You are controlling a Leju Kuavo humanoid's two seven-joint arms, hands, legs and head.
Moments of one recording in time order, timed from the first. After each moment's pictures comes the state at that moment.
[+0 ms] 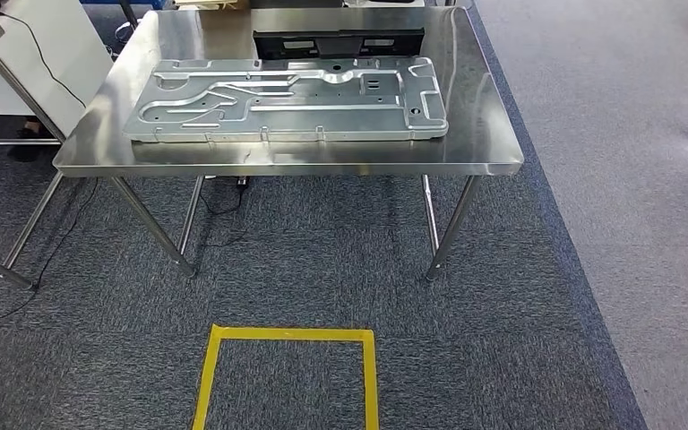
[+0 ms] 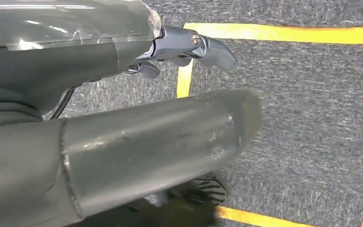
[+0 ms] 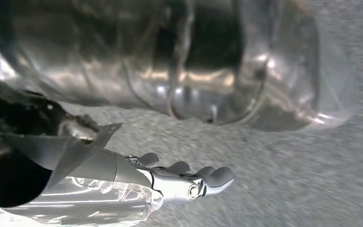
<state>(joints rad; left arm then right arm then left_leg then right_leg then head) -0.01 -0.11 1.03 -0.31 -0.84 -0.03 -0.47 0.53 0.35 -0.23 -1.27 0.06 -0.54 0.09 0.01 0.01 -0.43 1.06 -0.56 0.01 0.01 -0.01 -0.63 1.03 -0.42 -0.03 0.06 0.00</state>
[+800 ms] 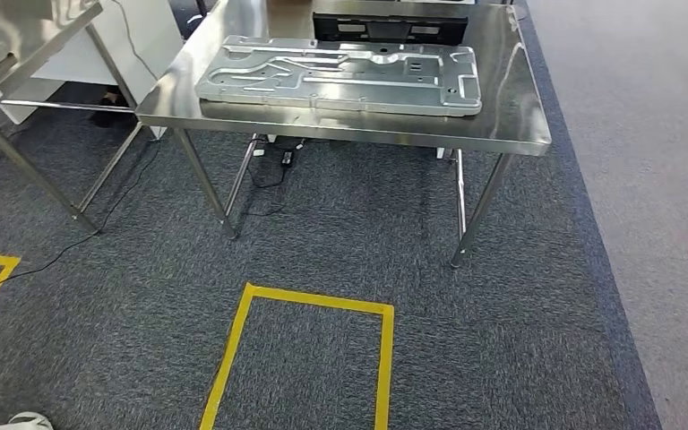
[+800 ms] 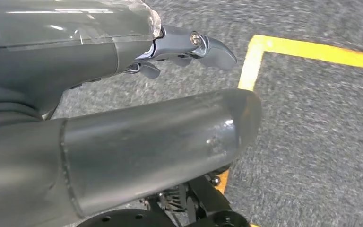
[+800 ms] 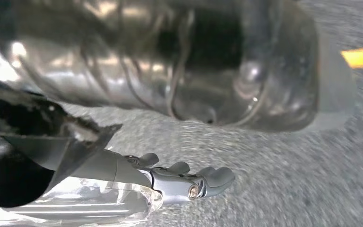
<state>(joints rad) -0.01 -0.13 1.11 -0.33 -0.95 -0.03 -0.48 0.48 0.35 -0.35 -1.13 0.25 -0.19 0.20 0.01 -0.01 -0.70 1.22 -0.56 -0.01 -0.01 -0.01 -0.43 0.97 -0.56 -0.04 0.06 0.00</state>
